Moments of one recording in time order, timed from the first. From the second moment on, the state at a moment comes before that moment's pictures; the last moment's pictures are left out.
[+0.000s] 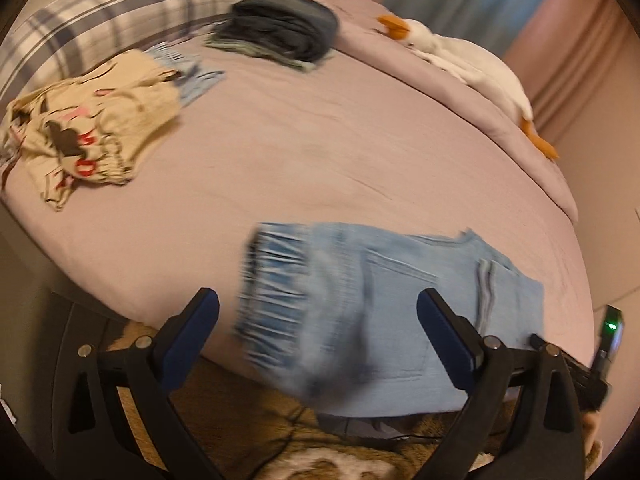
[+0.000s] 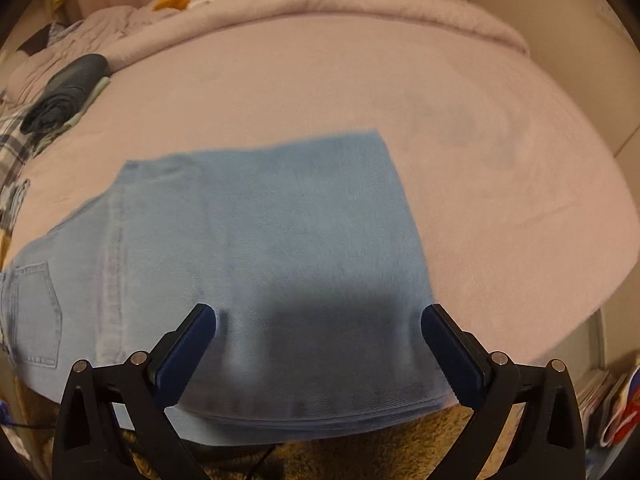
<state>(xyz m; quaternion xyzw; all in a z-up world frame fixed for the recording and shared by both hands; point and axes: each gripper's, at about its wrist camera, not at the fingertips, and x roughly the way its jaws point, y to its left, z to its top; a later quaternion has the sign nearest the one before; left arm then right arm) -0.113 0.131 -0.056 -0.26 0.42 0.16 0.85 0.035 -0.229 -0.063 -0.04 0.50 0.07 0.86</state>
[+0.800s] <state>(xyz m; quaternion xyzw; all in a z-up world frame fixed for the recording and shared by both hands) -0.072 0.137 -0.126 -0.27 0.50 0.13 0.81 0.059 -0.196 -0.104 -0.05 0.54 0.07 0.84</state>
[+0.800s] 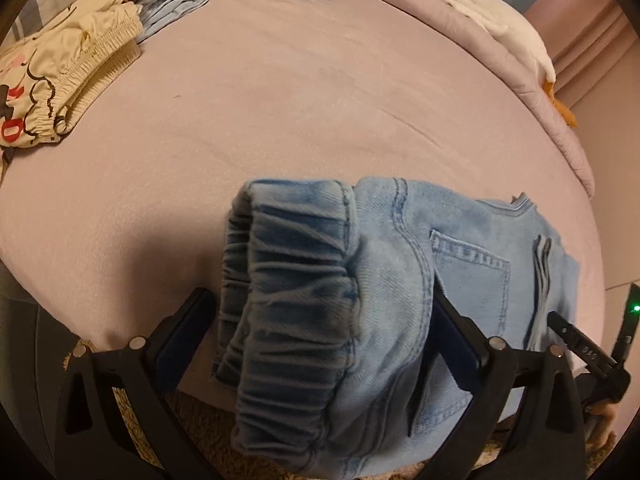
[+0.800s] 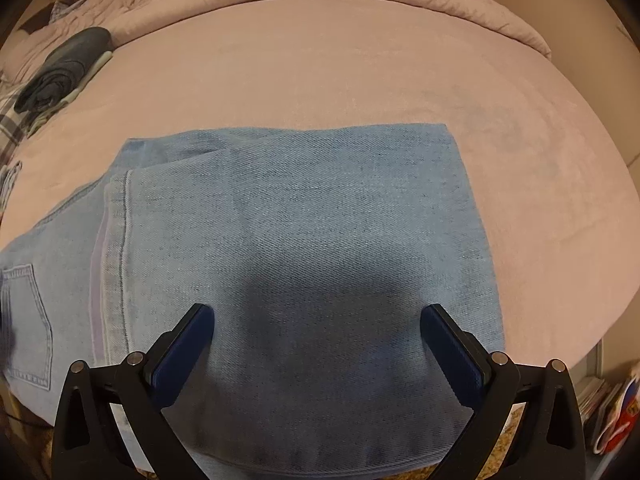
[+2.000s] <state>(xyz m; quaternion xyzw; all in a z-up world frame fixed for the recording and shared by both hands) 0.010 -0.053 -0.048 -0.15 0.51 -0.14 0.84 0.023 -0.271 -0.069 0.09 0.49 0.05 0.86</state>
